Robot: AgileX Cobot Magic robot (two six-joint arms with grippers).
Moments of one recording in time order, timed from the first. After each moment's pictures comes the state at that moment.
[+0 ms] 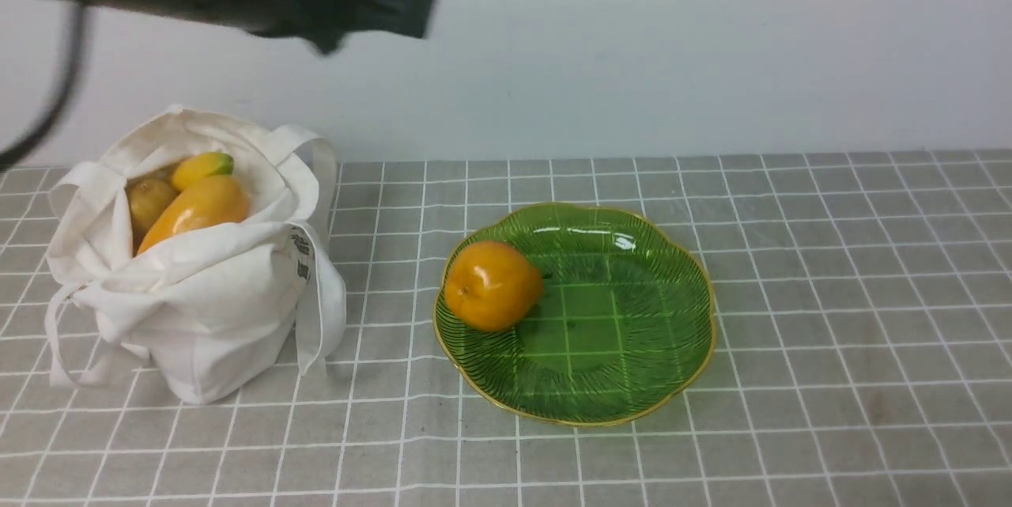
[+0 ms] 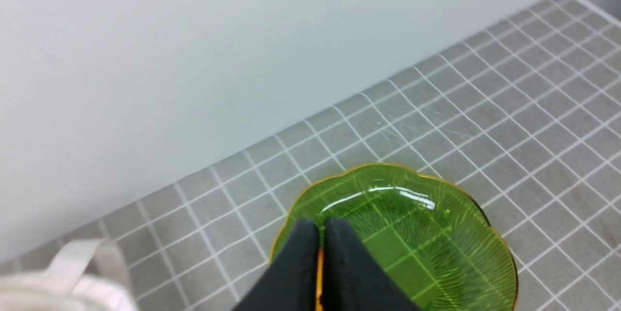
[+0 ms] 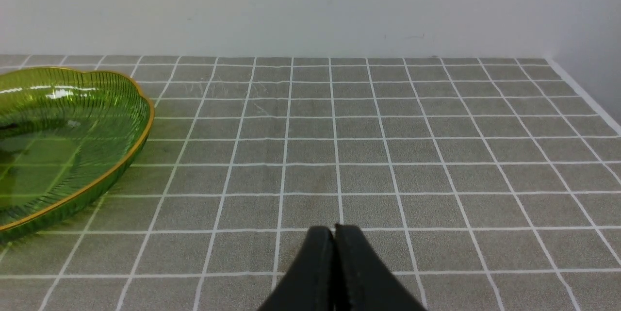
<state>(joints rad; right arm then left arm) -0.02 -0.01 0.02 -0.04 0.38 0.02 -0.47 1.26 -1.37 -0.06 0.70 0.07</state>
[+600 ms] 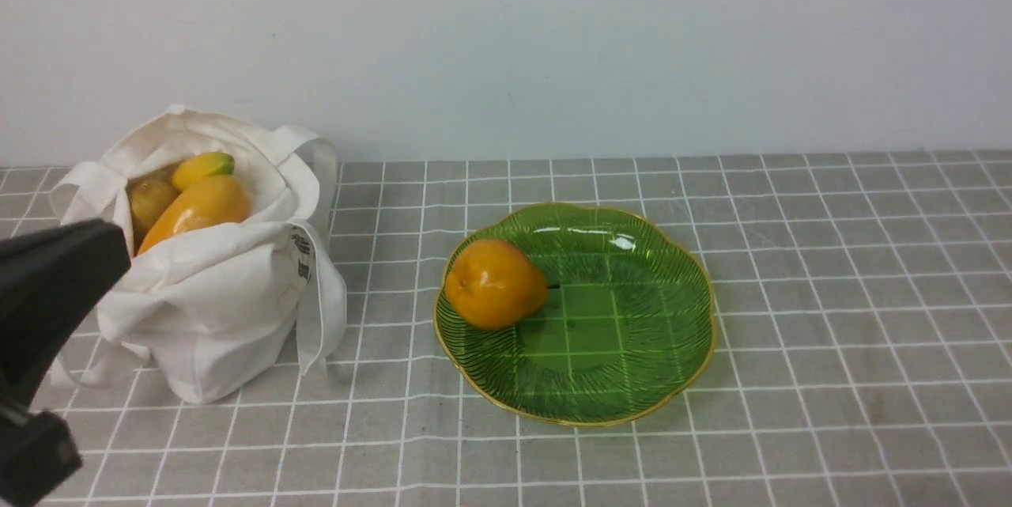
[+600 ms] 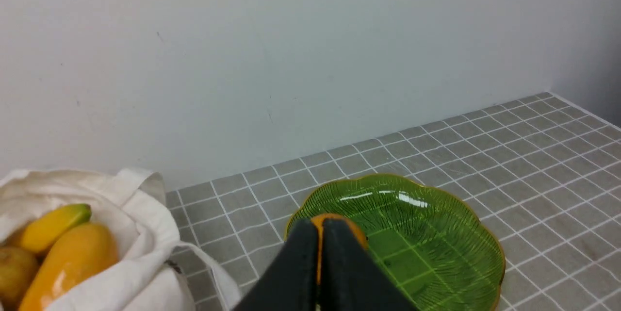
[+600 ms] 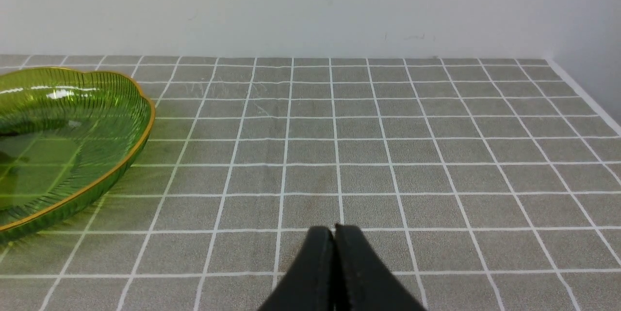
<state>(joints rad) -0.02 -0.01 0.02 -0.04 0.38 0.02 -0.47 0.46 -0.59 0.01 0.39 -0.07</state>
